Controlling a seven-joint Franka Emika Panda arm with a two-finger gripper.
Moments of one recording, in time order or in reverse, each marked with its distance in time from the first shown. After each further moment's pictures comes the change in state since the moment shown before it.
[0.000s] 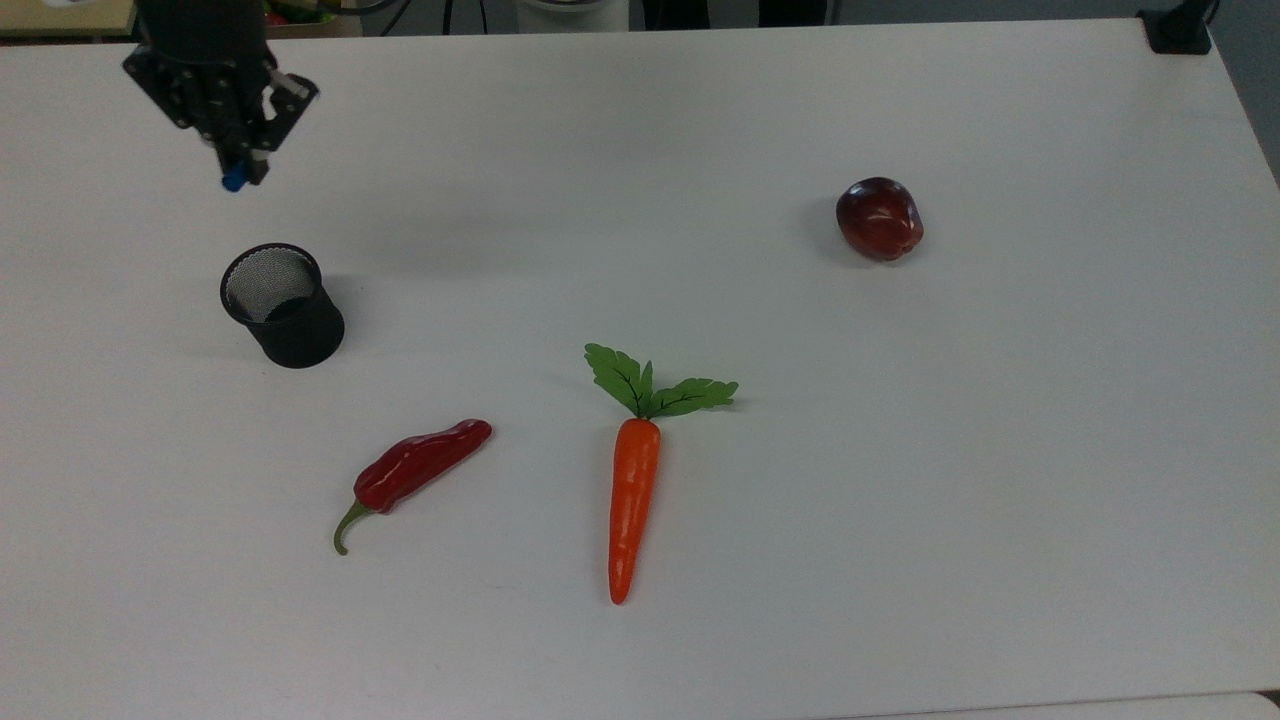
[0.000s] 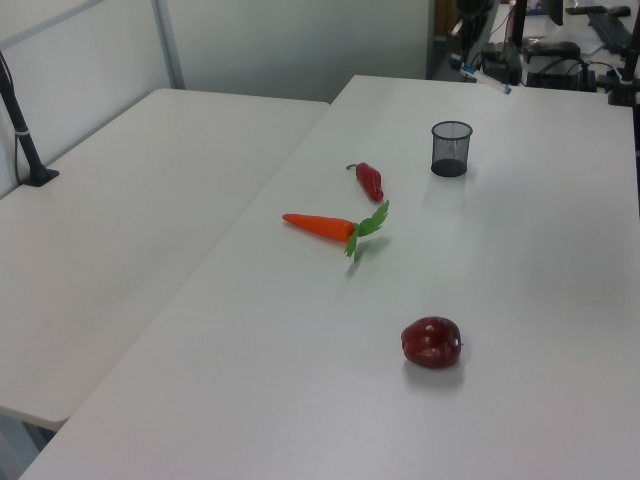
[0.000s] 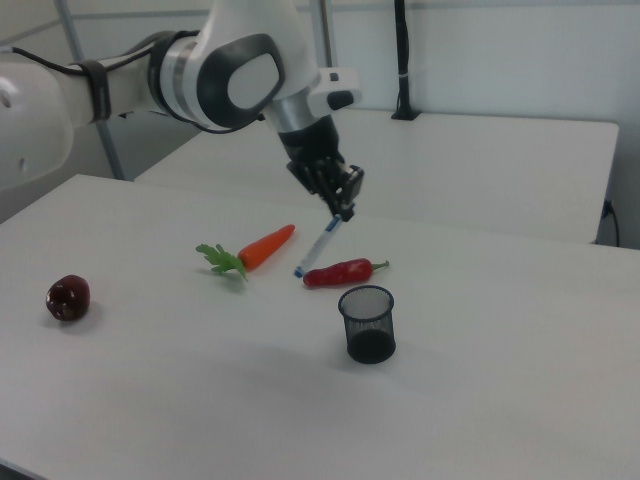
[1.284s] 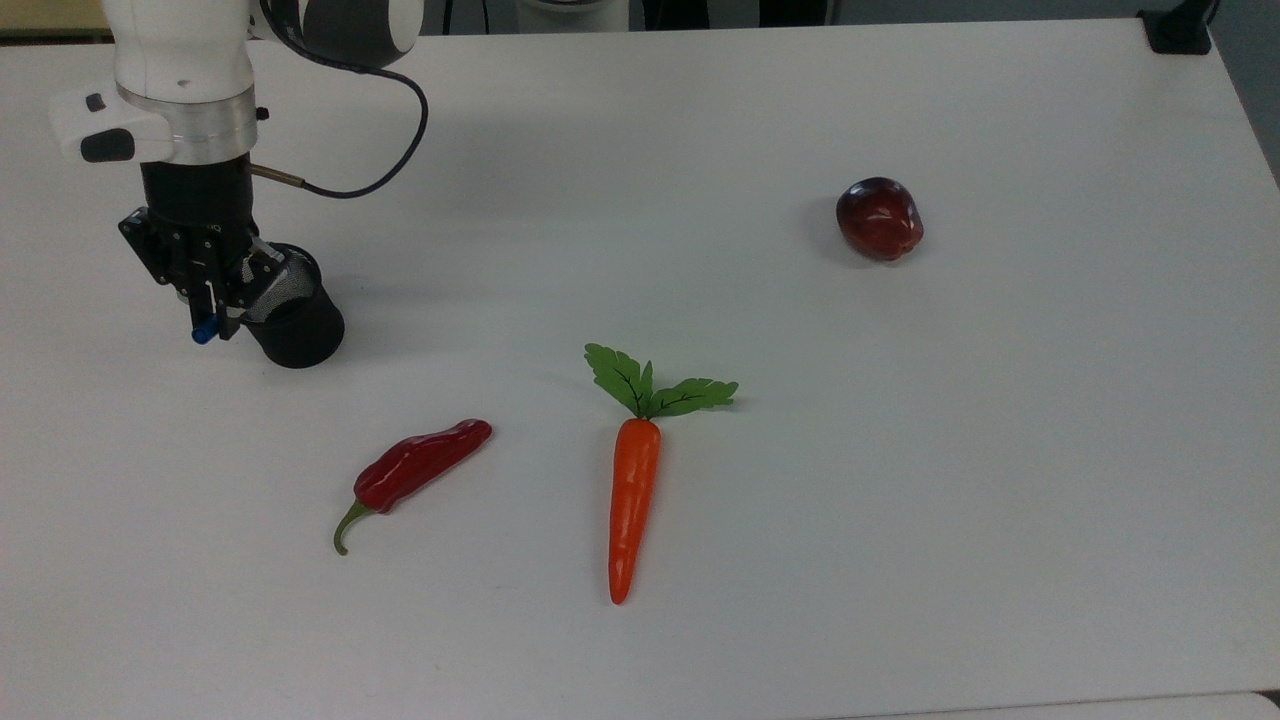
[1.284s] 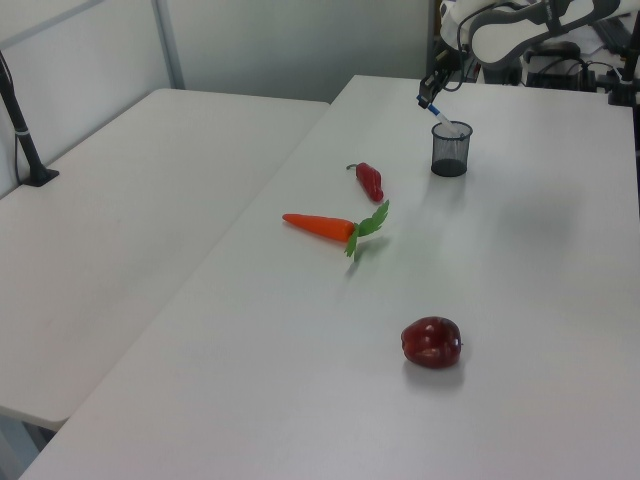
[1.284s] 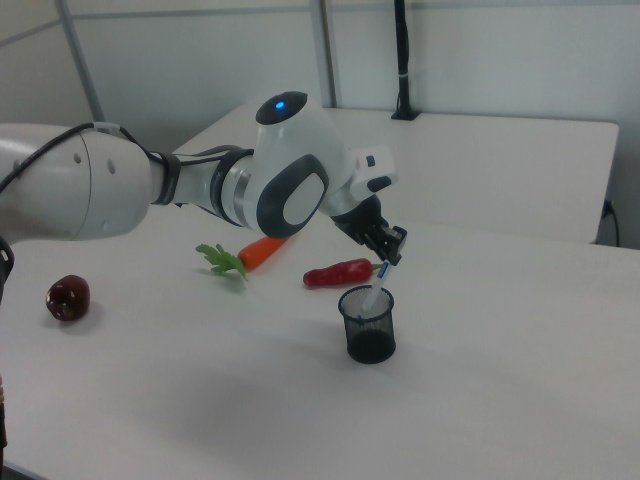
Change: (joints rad) arm 0.001 0.158 -0.046 -0.174 0.000 0.566 0.000
